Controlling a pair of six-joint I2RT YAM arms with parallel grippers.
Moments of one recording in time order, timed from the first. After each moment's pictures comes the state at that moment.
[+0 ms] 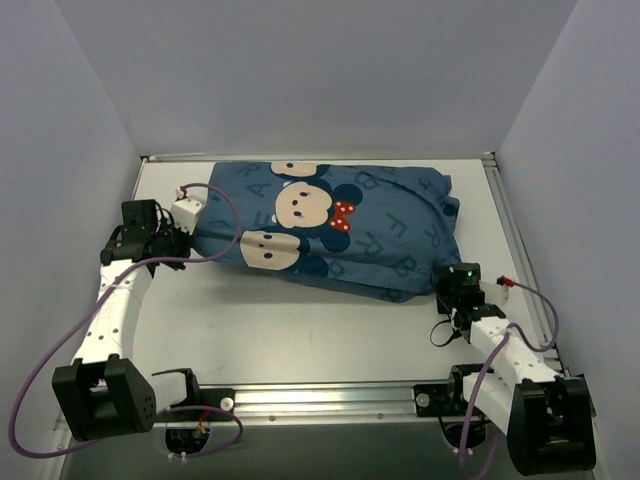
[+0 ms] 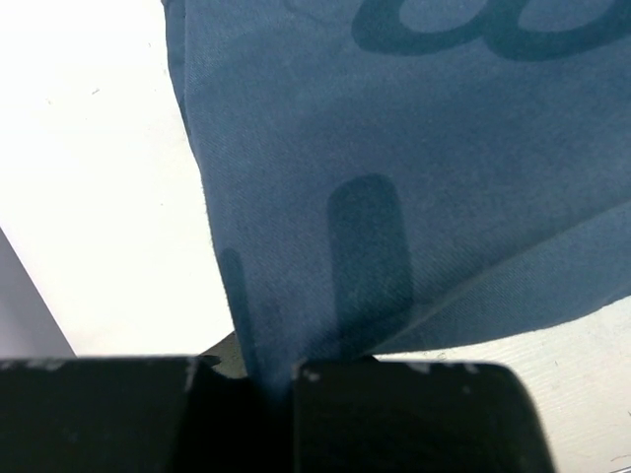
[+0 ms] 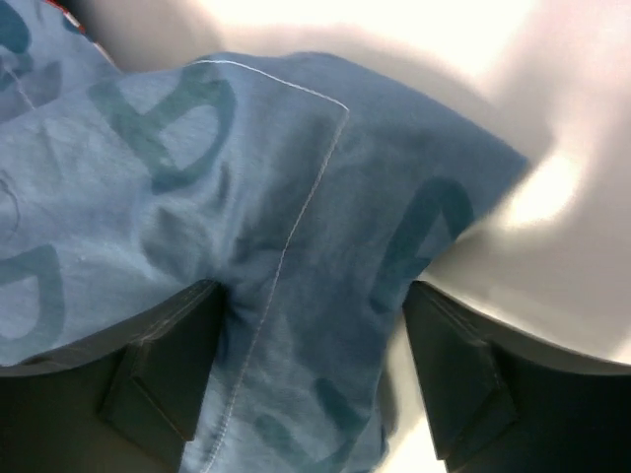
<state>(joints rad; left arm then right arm) 0.10 1.21 1.03 -0.69 0.26 0.50 0.05 0.93 0.25 -0.10 0.27 1.49</state>
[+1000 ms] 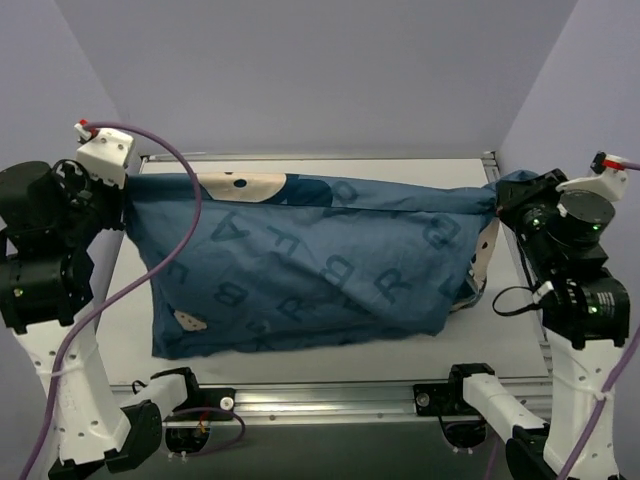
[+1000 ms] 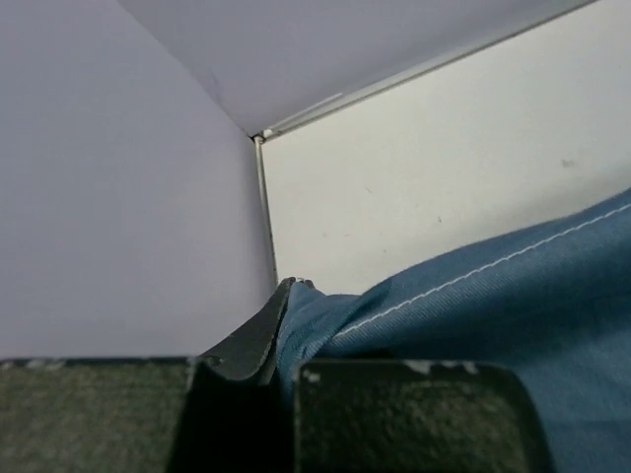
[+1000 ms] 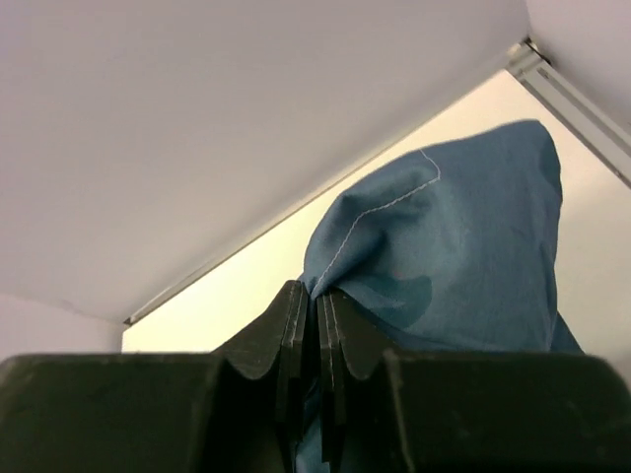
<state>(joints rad) 0.16 1.11 1.86 -1.06 0.20 0.46 0.04 0.89 1.46 -0.76 0.22 0.68</state>
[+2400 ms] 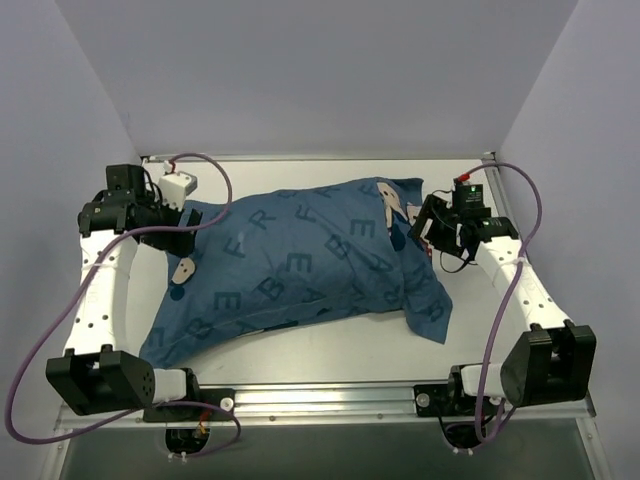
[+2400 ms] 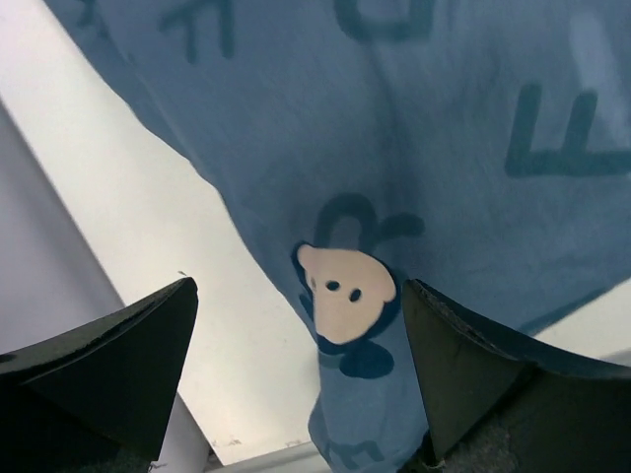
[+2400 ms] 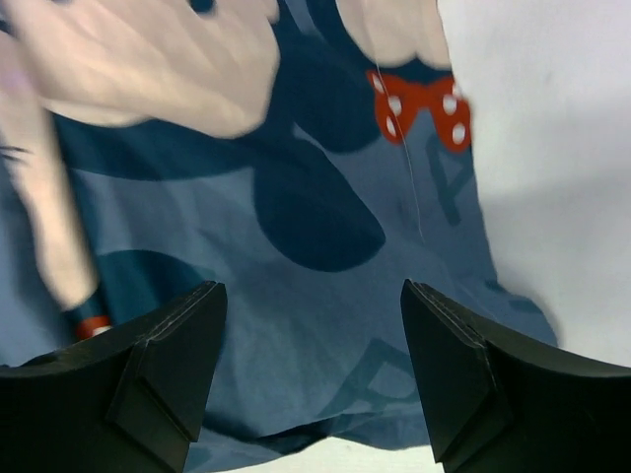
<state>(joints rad) 0.09 1.35 1.49 -1.09 0.19 0.44 0.08 1.31 1.08 -0.61 -0.07 0.50</state>
